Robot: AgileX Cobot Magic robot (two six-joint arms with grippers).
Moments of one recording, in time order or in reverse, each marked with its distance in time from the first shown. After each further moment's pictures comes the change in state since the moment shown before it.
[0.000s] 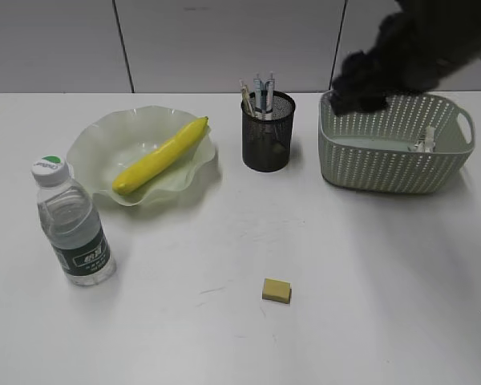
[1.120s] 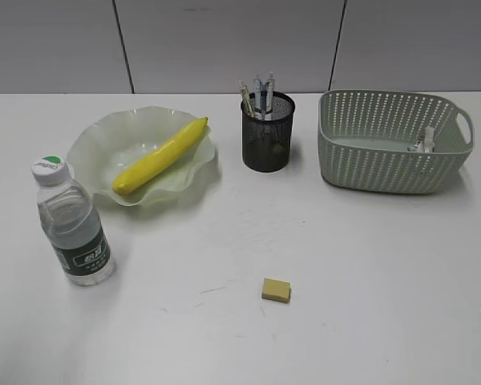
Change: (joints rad) left arm 0.000 0.437 -0.043 -0.431 -0.292 0.383; right arm 0.000 -1.525 0.585 -0.032 0.531 0.152
